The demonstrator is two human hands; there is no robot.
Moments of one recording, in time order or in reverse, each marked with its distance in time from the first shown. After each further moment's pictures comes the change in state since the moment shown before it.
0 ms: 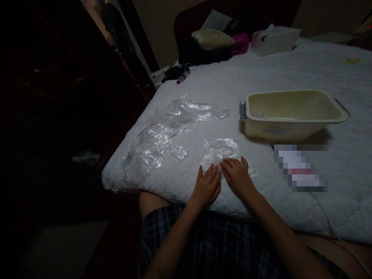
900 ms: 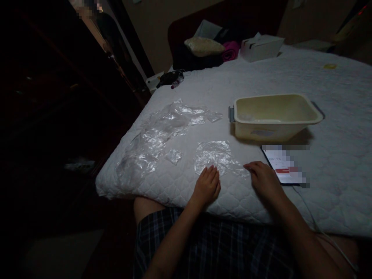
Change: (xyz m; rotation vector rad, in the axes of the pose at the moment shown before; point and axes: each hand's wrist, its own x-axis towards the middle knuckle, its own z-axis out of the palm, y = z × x) left_hand 0.024 0.014 0.014 -0.101 0.067 0.024; right_hand -0.043 0.085 -0.041 0.253 -0.071 0.375
